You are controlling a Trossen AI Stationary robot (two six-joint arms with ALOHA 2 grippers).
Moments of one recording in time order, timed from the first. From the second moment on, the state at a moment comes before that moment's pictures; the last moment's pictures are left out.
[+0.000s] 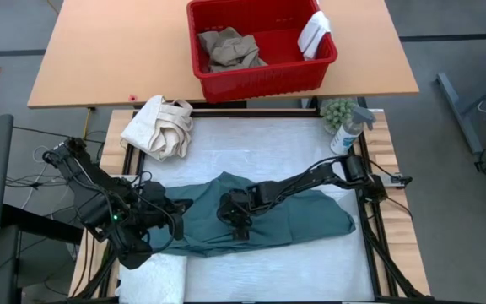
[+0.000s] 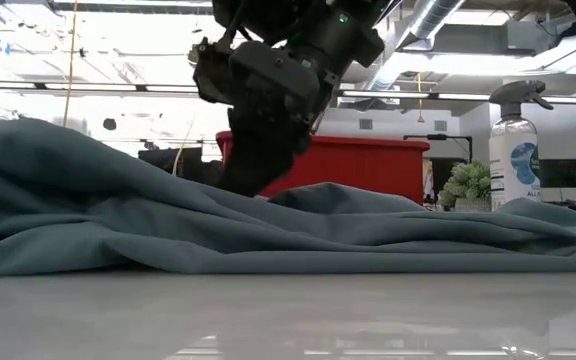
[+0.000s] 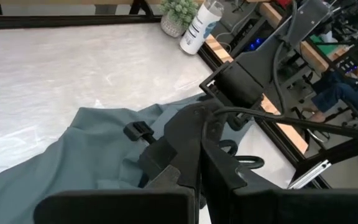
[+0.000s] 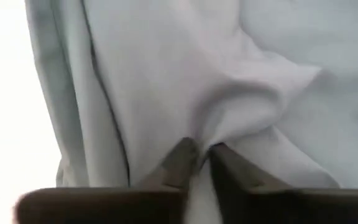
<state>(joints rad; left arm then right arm) -0.79 1.41 1.55 -1.16 -1.03 -1.59 0.17 2.14 1.58 -0.38 -0.11 0.15</state>
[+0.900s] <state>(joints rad) -0.79 1.41 1.55 -1.16 -1.05 -1.56 0.09 2.11 1.85 -0.34 -0.19 -0.34</state>
